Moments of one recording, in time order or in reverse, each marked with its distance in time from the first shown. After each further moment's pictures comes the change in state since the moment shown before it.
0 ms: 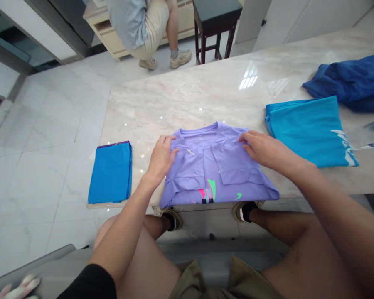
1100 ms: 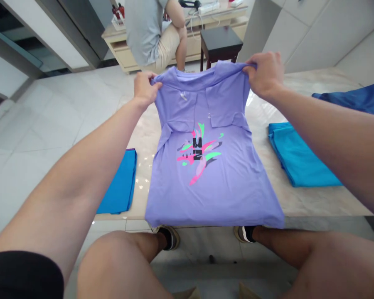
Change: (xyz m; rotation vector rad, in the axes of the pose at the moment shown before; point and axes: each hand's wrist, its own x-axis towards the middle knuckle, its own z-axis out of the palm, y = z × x) left_hand 0.242 -0.043 -0.122 0.000 0.286 -0.112; right_hand 0.200 -0.019 -0.147 0.108 0.585 0.231
